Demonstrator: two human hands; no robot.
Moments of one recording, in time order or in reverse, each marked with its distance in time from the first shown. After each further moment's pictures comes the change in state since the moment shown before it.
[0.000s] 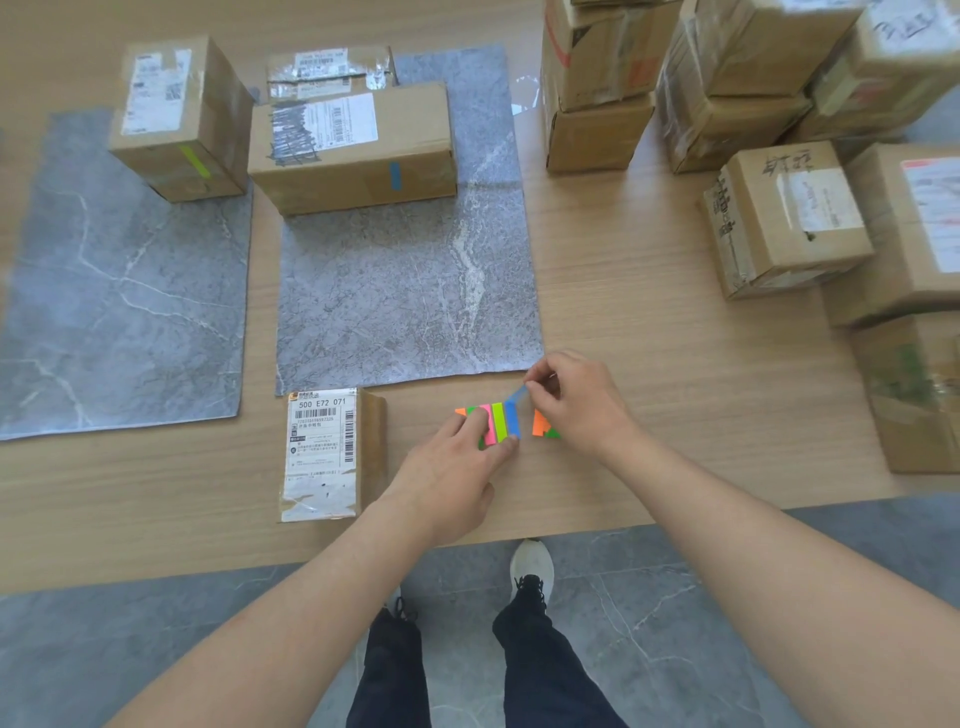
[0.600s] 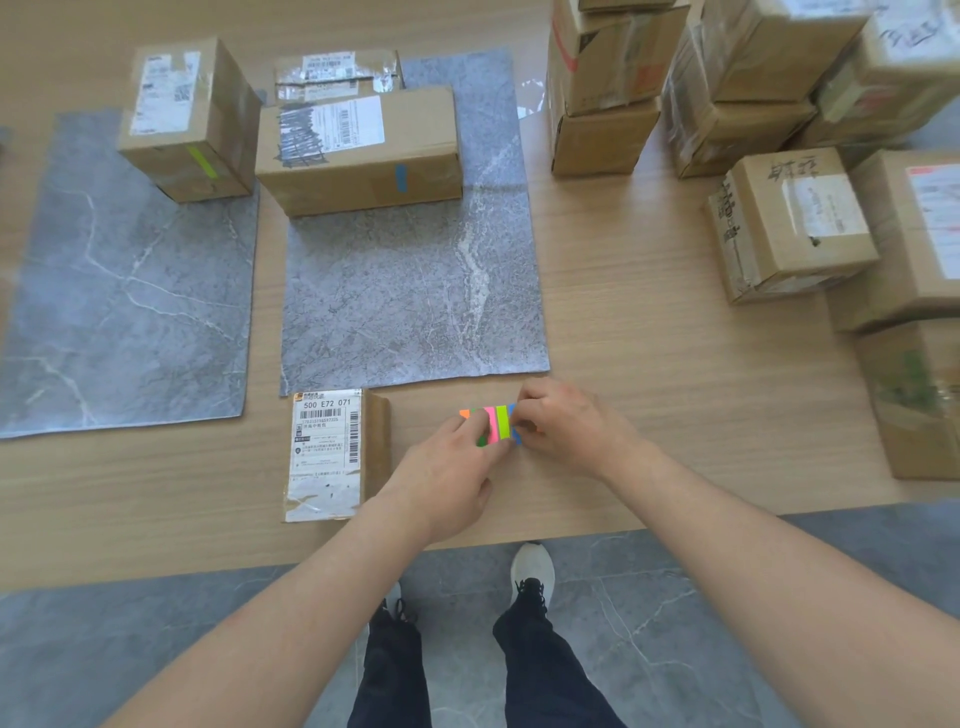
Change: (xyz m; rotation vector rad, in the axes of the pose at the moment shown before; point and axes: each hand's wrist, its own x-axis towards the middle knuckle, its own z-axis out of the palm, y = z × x) left_hand 0.000 -0.008 -0.002 -0.070 -0.032 -0.023; right_hand -0.013 -0.008 0.005 -0.329 -0.236 -0.343
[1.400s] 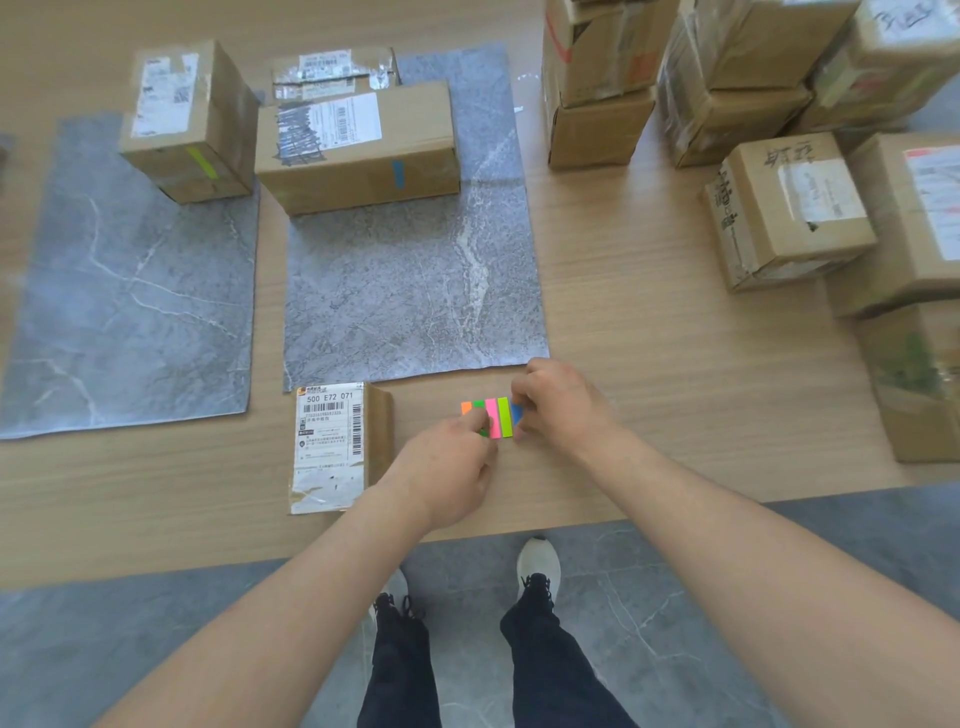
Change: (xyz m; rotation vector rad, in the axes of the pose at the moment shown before) left_hand -0.001 0.001 -0.007 -0.012 -0.029 -0.031; right_hand 0.021 -0.012 -0.002 0.032 -0.121 0.319
